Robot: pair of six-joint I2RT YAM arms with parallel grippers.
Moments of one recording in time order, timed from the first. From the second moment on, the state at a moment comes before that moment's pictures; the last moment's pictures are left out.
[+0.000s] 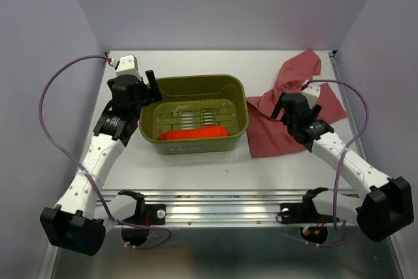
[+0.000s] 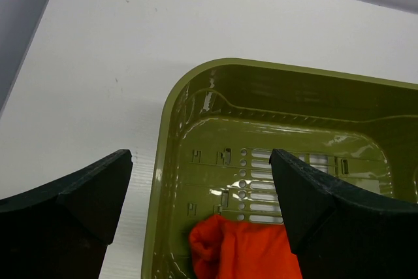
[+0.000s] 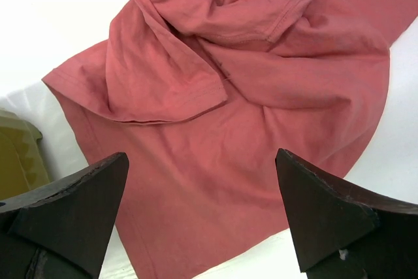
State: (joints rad) left arm -0.26 1.04 1.04 -0.38 -0.30 -0.29; right arm 0.41 1.13 0.82 -0.36 0.62 0.57
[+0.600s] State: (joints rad) left arm -0.37 1.07 1.07 -0.40 -0.28 -0.28; right arm 0.41 1.14 0.81 -0.37 0.59 0.58
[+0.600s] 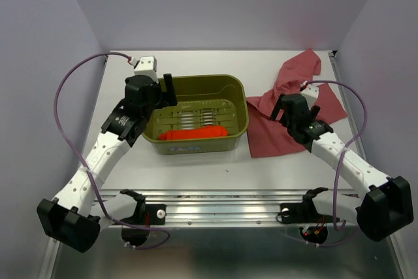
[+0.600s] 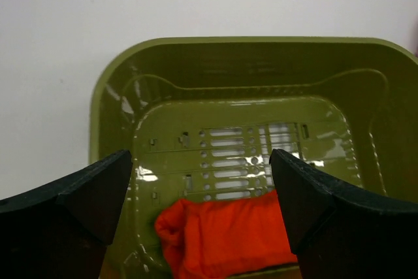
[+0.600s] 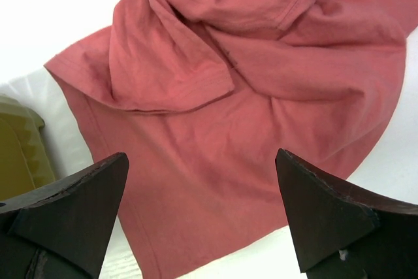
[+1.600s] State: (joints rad) left arm -0.91 1.31 1.28 -0.58 -0.10 -0.30; right arm 0.41 1.25 0.79 -0.36 0.18 0.54
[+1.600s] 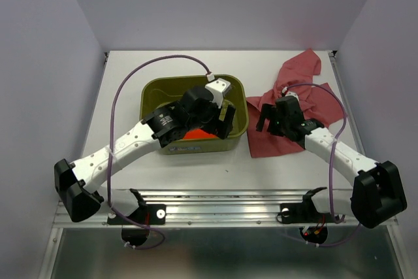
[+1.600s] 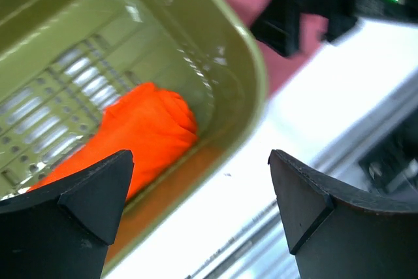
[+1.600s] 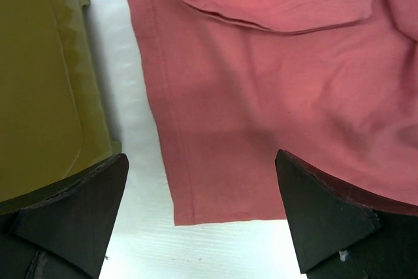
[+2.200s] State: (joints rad) left arm -1.05 1.24 1.23 -0.63 0.17 -0.27; right arm 0.43 1.33 0.80 -0.28 0.02 0.56
